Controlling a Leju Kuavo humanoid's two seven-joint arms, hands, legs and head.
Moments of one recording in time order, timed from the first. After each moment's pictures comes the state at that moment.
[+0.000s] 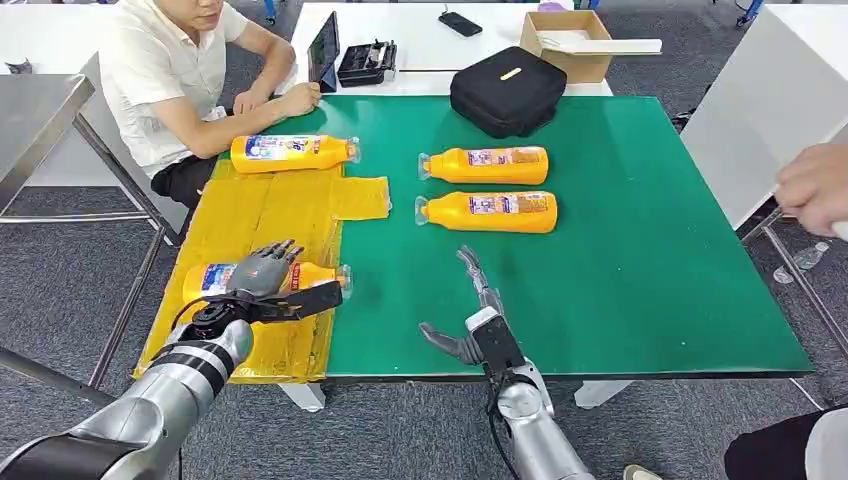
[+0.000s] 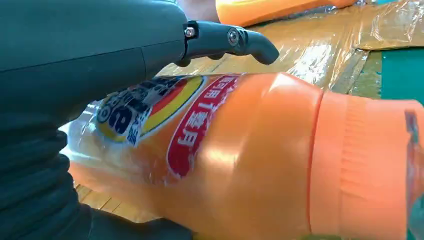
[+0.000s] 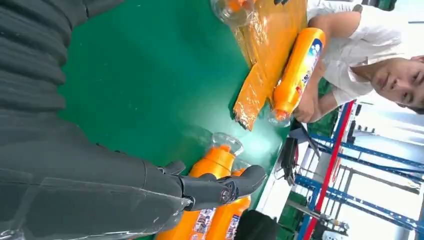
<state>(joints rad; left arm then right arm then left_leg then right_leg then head) -0.75 -0.08 -0.27 -0.35 -1.26 0.10 0.00 -0.19 0.16 0.20 -1.03 0.41 0.04 -0.67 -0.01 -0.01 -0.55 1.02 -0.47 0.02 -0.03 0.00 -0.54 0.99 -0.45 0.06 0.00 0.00</state>
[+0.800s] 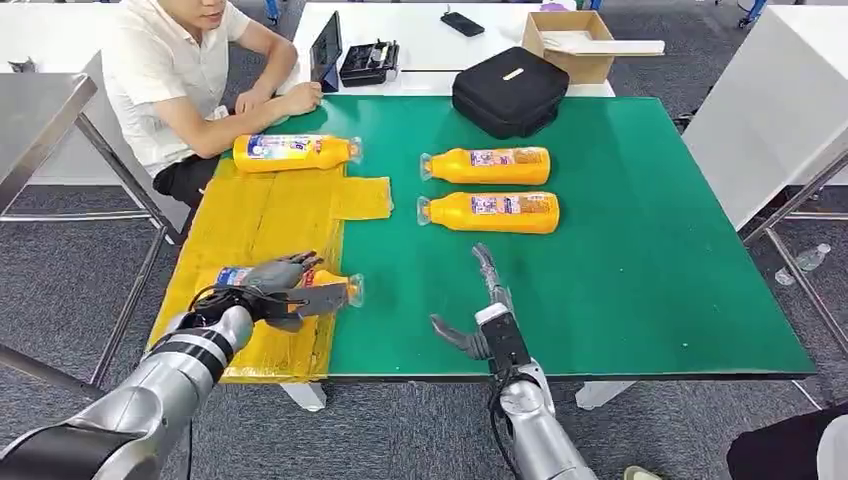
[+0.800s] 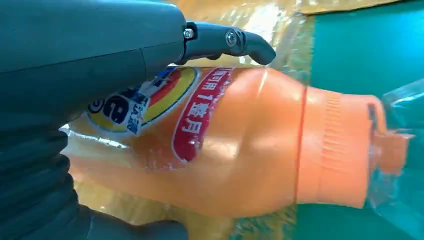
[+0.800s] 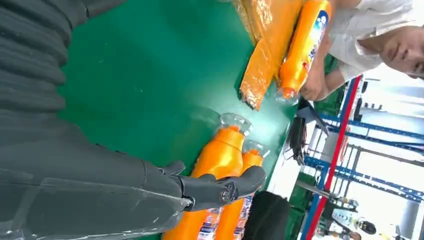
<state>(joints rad) -0.78 -0.11 -0.27 -0.37 -1.19 -0.12 -0.17 -0.21 0.15 0.18 -0.97 0.38 -0.04 -0.70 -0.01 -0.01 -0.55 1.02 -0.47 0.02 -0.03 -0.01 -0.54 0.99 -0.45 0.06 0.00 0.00</state>
